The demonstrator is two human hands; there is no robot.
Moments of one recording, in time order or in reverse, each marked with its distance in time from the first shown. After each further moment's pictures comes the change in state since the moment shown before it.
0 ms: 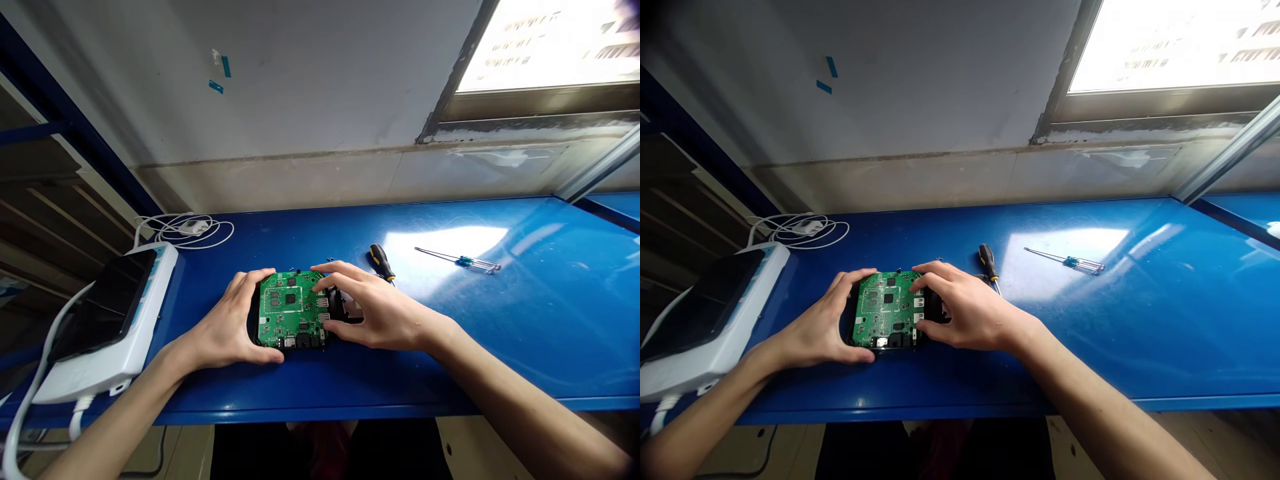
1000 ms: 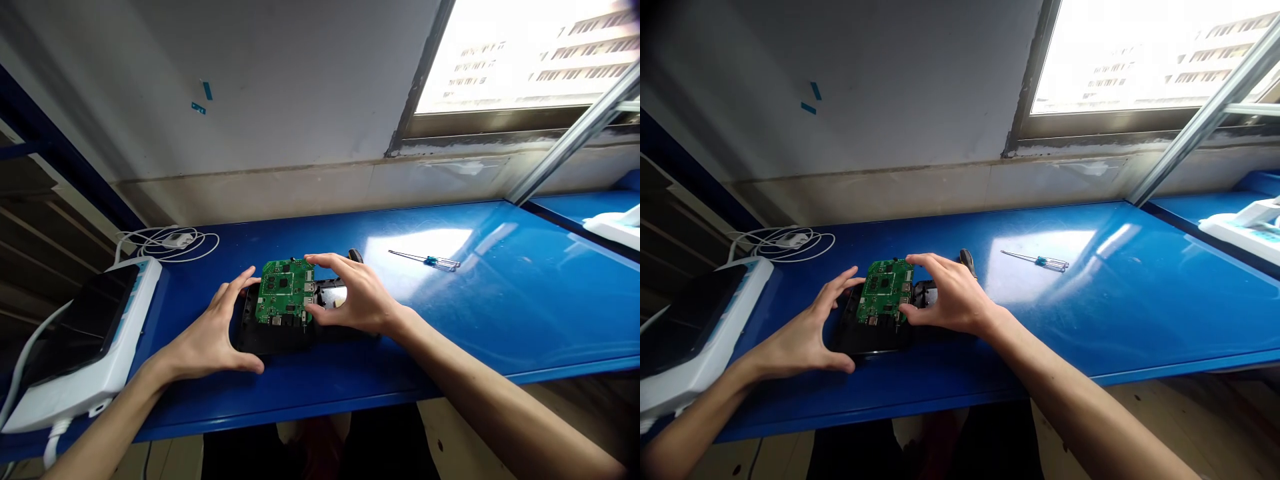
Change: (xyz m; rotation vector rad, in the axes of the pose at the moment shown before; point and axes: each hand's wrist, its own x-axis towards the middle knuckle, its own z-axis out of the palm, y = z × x) left_hand -0.004 -0.001 -0.003 -0.096 -0.040 -0.030; right_hand 0.003 0.010 0.008 -0.043 0.413 -0.021
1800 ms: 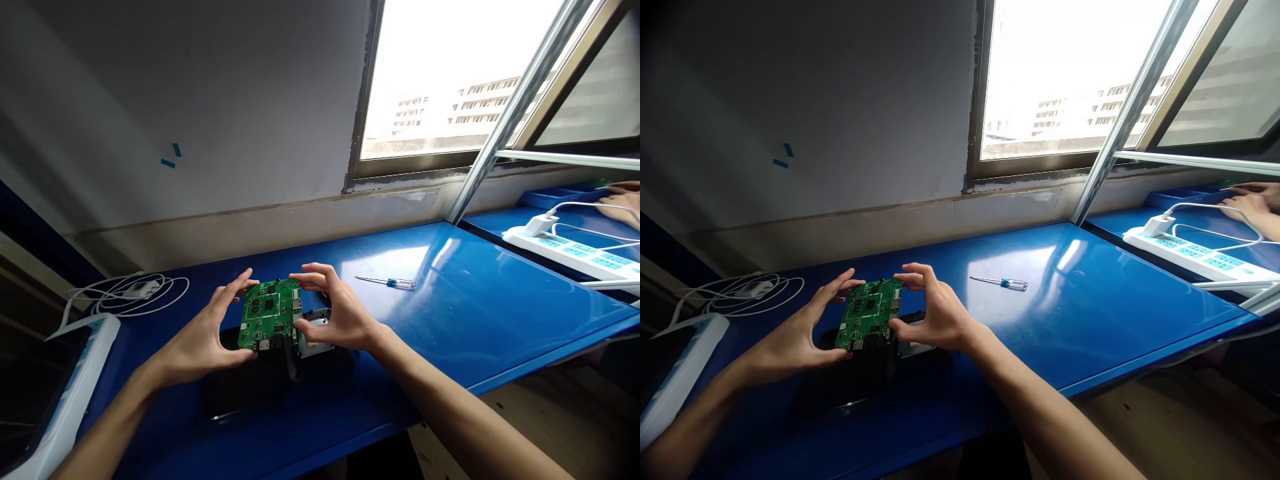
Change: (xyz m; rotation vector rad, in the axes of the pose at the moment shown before) left_hand 0.059 0.040 -0.024 0.027 0.056 0.192; right_hand -0.001 0.013 -0.023 0.277 0.081 0.163
